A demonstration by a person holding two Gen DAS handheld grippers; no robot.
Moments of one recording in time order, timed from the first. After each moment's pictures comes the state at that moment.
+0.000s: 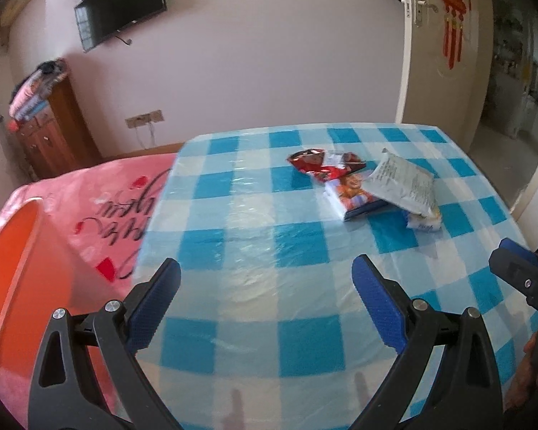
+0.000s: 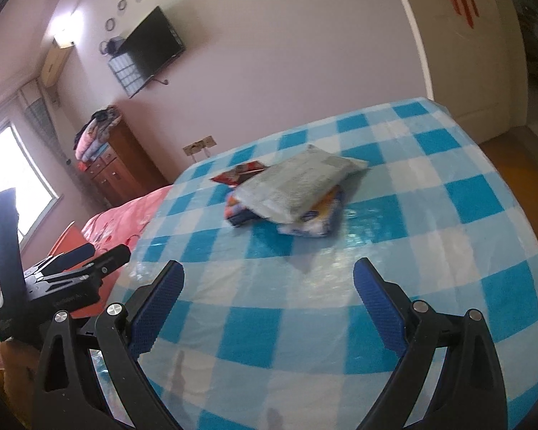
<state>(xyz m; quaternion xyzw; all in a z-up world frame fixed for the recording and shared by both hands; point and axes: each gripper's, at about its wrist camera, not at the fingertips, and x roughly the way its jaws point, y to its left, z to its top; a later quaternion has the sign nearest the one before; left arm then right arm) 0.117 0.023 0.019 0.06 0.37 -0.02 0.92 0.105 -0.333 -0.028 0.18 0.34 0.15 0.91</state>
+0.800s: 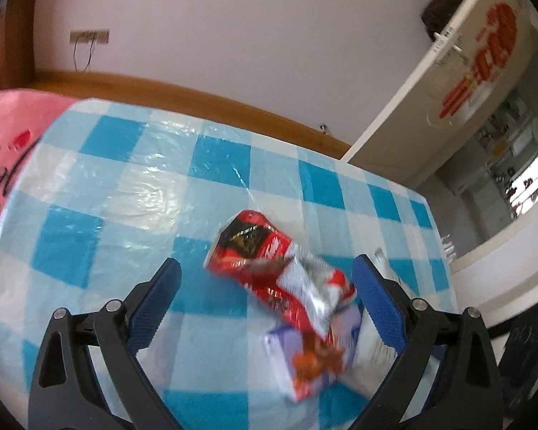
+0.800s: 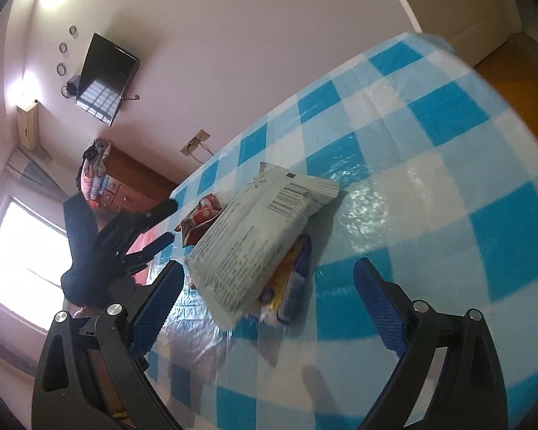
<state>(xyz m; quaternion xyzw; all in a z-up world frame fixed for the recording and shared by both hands) 0.325 0.006 -0.035 -0.16 0.46 -0.12 0.87 0.223 -0.391 -0.055 0.32 0.42 0.17 0.83</state>
